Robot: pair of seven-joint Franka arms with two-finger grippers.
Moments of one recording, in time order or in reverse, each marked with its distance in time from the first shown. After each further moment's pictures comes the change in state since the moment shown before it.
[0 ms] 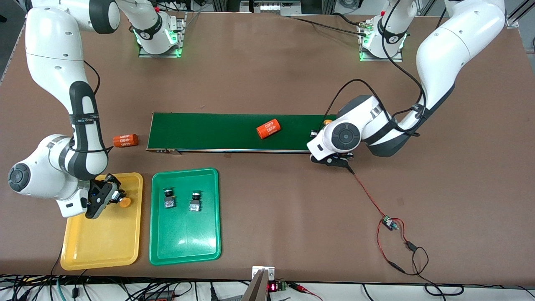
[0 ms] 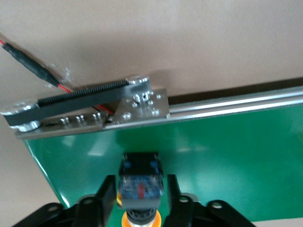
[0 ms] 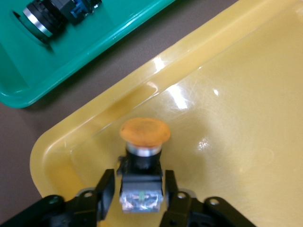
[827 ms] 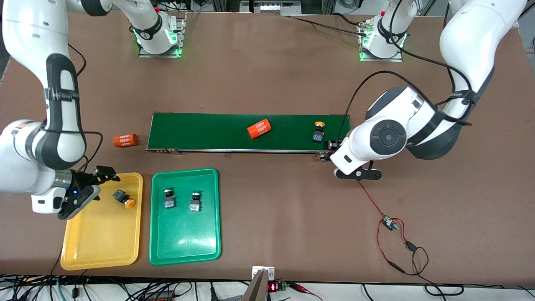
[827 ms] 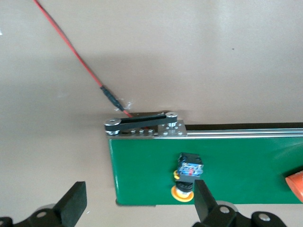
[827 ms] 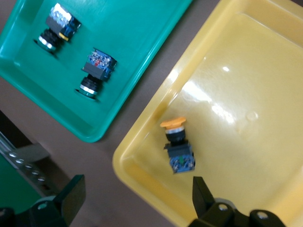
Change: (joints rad) left arm 0.002 -0.051 -0.060 0.316 0.000 -0.250 -0.004; right arm 0.030 -0.181 0.001 0.045 -0.085 -0.254 0.540
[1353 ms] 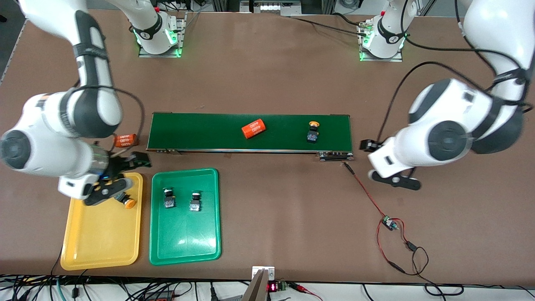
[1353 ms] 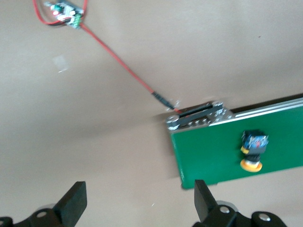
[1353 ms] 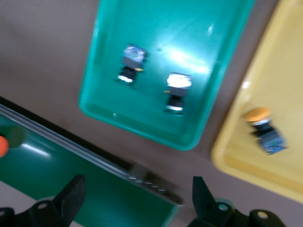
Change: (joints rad) left arm -0.001 -0.182 0.262 0.085 -0.185 -0.082 0.488; right arm 0.232 -0.107 0.010 0.000 -0.042 -0.148 0.538
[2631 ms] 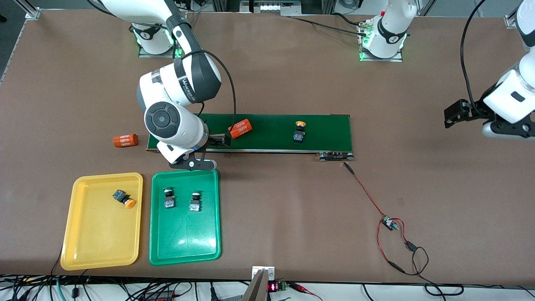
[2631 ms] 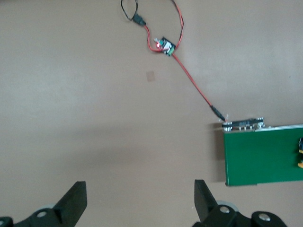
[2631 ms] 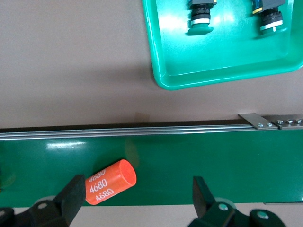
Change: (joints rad) left arm -0.305 -0.597 0.747 -0.375 -0.307 0.218 0.248; right arm 0.309 0.019 -0.013 -0.016 -0.016 -0.015 0.751
